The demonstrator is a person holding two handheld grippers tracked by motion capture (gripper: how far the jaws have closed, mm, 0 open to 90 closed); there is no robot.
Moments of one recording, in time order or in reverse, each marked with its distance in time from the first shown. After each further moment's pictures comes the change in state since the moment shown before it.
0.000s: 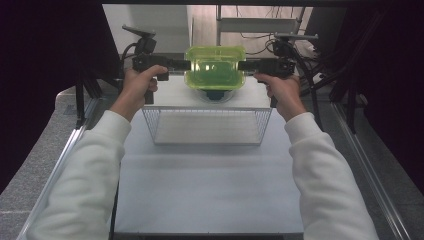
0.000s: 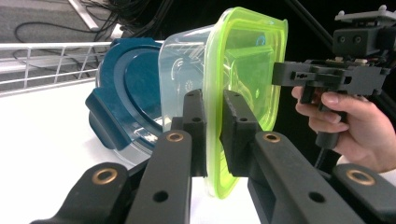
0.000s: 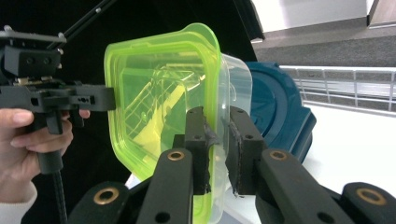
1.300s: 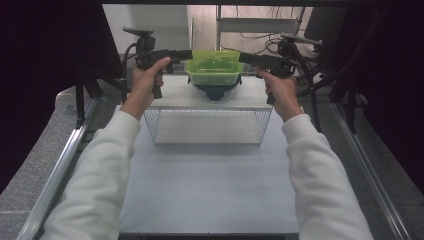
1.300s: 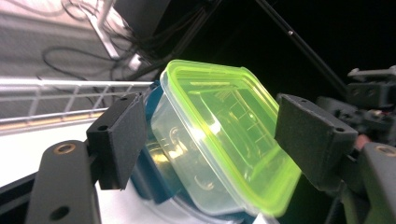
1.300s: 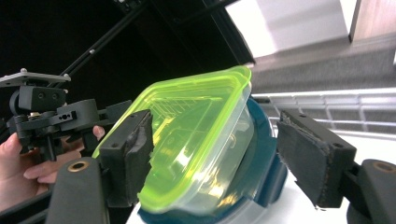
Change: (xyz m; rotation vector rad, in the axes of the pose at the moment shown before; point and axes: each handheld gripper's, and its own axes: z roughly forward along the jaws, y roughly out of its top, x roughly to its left) left arm 0.016 0.002 0.007 -0.155 0.082 -0.023; right arm -0.022 -0.001 0.002 -0.145 -0.016 0.044
